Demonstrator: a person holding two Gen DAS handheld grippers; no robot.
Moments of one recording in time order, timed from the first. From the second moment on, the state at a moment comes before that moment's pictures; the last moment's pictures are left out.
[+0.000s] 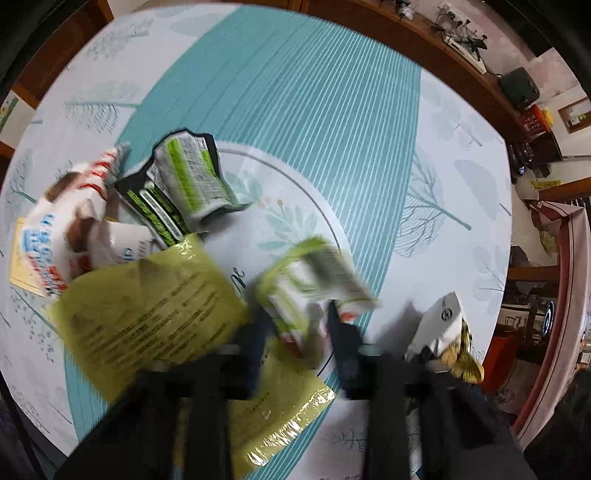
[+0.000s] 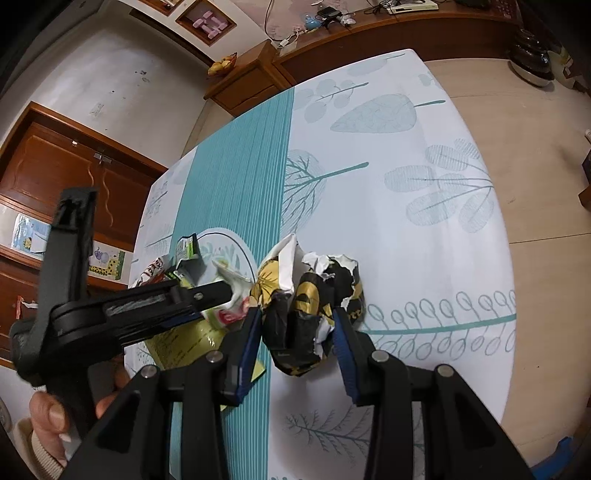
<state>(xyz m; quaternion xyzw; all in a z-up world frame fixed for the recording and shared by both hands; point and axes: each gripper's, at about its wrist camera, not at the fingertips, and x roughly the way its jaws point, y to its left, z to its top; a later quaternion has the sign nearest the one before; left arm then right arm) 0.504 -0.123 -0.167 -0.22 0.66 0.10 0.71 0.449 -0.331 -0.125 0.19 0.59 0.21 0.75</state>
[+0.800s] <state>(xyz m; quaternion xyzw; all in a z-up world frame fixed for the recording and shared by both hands) 0.339 -0.125 -0.086 -0.12 0.64 -0.08 0.76 0.298 -0.325 -0.084 0.24 0.58 0.18 0.76</state>
